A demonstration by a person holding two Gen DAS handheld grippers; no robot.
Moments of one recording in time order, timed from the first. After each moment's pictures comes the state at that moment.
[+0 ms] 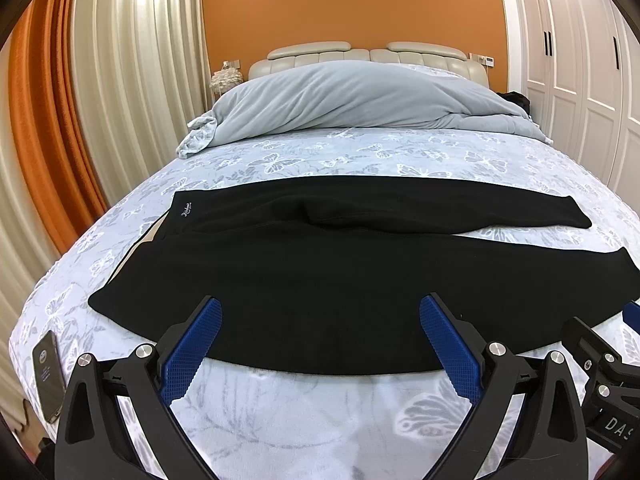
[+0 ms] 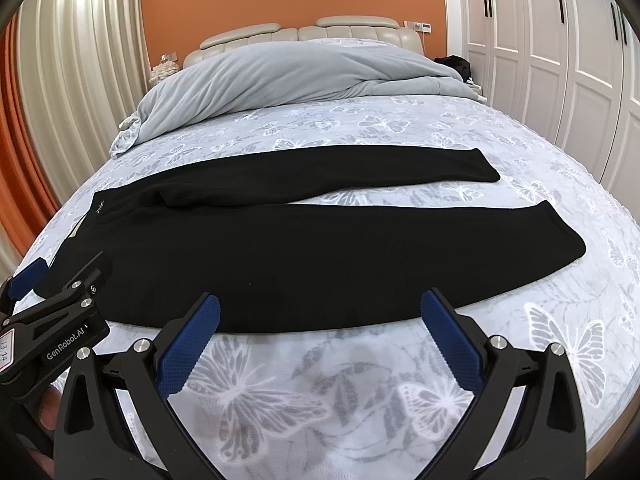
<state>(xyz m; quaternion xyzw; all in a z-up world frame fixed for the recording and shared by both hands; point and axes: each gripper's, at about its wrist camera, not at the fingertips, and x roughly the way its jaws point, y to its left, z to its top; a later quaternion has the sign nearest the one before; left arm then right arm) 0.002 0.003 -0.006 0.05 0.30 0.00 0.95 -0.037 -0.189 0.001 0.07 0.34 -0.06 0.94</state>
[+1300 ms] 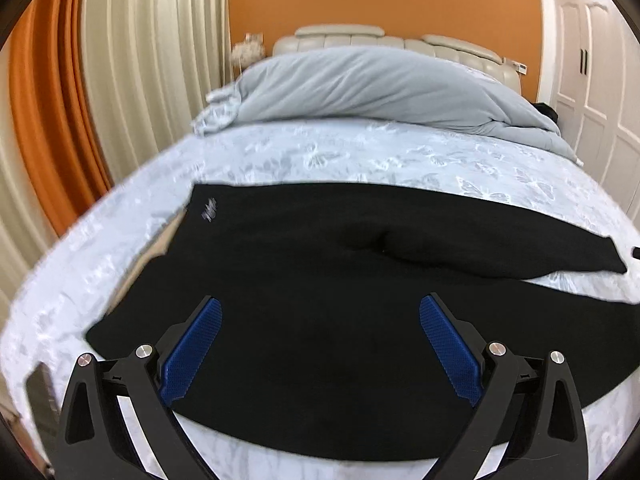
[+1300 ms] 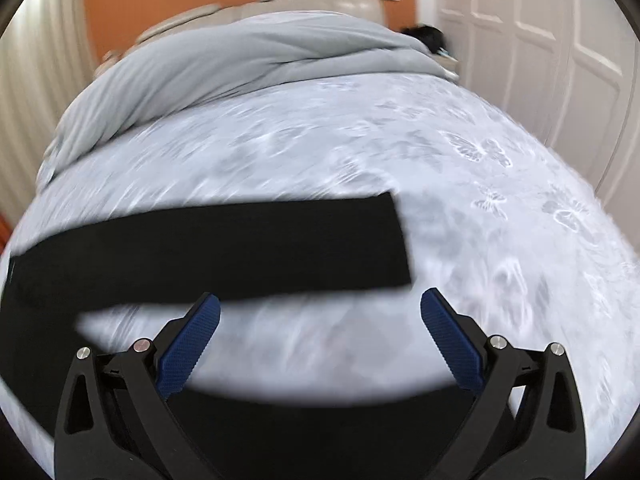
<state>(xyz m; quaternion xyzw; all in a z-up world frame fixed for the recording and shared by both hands) 0.110 0.101 -0.010 -0.01 0.35 0.02 0.94 0.168 -0.474 -0.018 0.11 0.39 -0.10 0.91</state>
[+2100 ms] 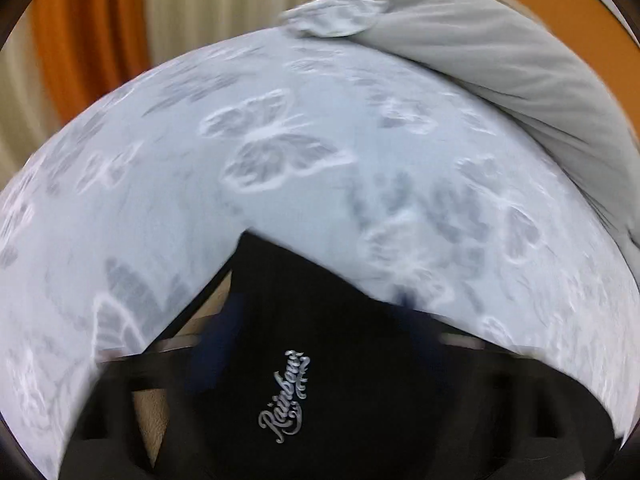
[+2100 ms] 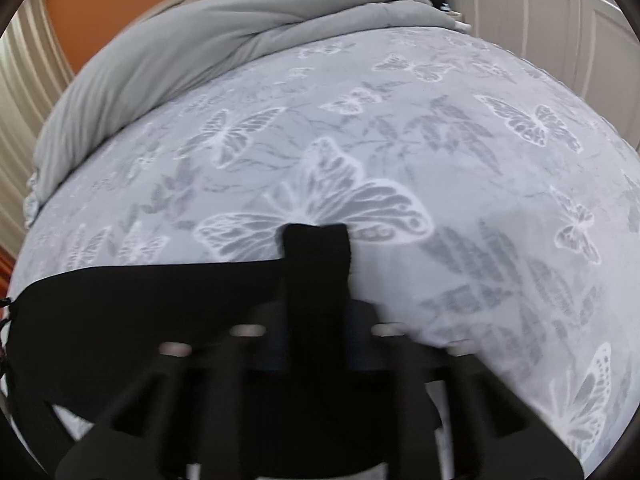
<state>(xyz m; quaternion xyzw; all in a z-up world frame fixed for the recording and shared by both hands) 0.400 0.293 -0.075 -0.18 0.47 0.11 0.86 0.280 -0.521 -0.078 0.16 0.43 -0.07 0.89</state>
